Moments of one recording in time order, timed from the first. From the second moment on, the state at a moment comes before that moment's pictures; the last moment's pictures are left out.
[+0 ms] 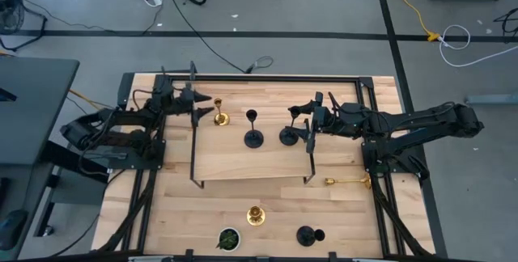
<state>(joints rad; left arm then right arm) 0.97 1.22 0.15 0.80 0.66 0.20 0.04 1.07 0.78 0.16 0.25 -0.09</state>
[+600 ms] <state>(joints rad) 0.97 1.22 0.15 0.82 0.71 0.22 0.04 1.07 0.78 0.16 0.25 -0.09</state>
